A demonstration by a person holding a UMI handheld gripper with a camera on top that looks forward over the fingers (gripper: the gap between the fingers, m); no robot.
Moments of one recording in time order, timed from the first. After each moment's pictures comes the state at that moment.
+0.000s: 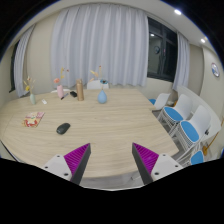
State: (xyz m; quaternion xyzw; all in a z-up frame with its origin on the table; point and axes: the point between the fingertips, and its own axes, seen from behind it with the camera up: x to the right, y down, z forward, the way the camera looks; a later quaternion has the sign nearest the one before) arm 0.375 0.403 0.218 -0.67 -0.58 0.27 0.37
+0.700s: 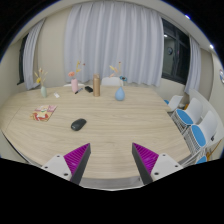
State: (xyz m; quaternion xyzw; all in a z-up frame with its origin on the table) arm 0.354 0.321 0.193 -0.64 -0.63 0.28 0.35
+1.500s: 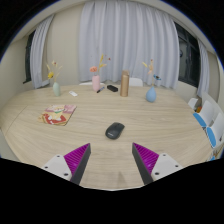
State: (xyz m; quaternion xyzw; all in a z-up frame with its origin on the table) arm 0.252 0.129 0.110 -0.62 -0.64 0.32 0.33
